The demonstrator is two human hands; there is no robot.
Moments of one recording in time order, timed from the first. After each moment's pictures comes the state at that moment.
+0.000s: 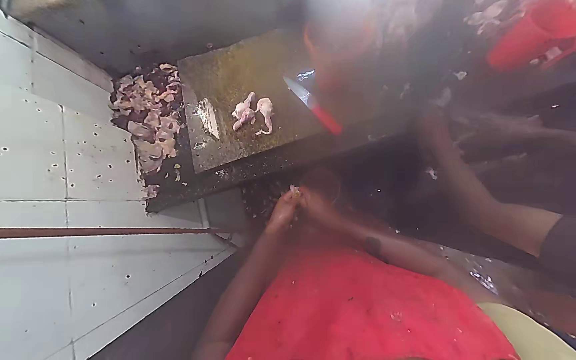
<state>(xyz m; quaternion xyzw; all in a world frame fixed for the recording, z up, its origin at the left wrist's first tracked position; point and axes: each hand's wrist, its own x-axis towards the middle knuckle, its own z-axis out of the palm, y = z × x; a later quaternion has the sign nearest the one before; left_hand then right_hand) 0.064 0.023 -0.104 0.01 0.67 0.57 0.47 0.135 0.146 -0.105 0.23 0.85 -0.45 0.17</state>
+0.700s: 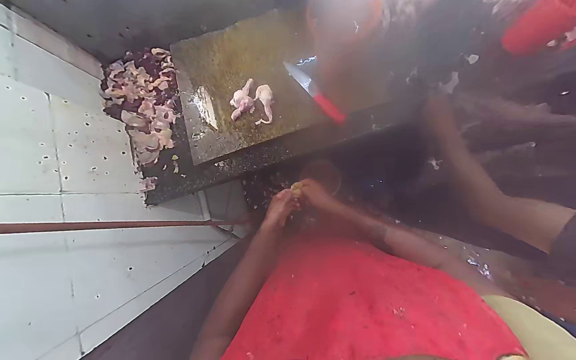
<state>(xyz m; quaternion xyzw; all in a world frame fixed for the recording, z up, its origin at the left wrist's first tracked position) 0.063 -0.002 -0.118 -0.08 0.63 0.60 0.48 0.134 0.147 -0.124 0.28 0.68 -0.66 0.17</state>
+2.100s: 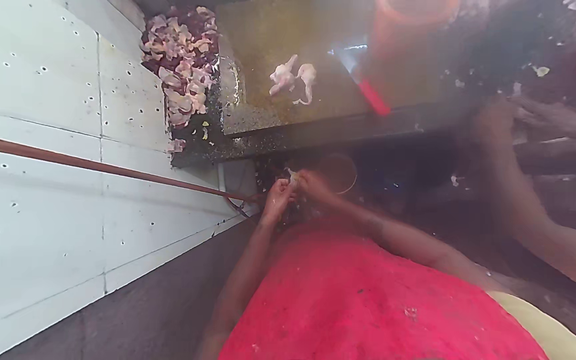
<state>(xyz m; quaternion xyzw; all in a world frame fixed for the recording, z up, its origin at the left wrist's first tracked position) 0.045 -0.079 -0.119 -0.05 0.74 0.54 0.40 0.088 0.083 -0.132 0.13 0.83 -0.51 0.16</state>
